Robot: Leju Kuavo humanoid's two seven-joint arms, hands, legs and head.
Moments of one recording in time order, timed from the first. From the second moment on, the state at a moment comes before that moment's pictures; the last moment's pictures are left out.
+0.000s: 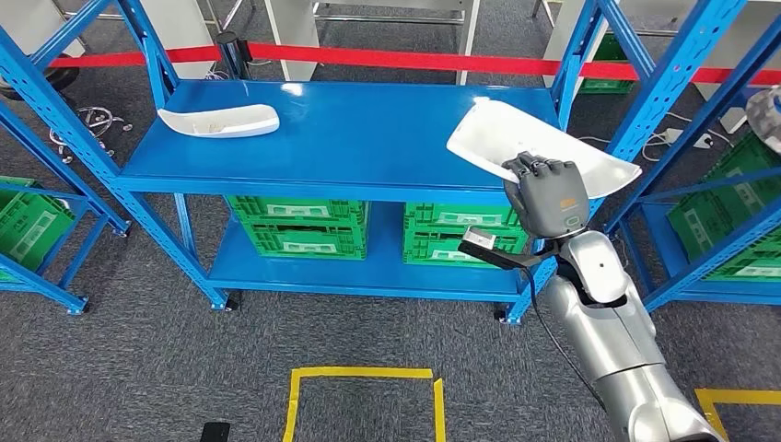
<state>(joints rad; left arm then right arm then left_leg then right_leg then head) -0.11 -0.14 0.27 -0.20 -0.23 0.36 -0.36 -0.49 -0.11 0.36 -0.98 1.32 -0.27 -0.37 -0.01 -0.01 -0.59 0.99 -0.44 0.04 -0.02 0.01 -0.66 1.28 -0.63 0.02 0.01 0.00</state>
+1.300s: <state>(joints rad) -0.08 -0.15 0.29 -0.19 -0.21 0.41 -0.37 -0.73 0.07 0.58 -0.55 1.32 -0.32 -0.13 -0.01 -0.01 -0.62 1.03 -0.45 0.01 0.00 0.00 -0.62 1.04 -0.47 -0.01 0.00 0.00</state>
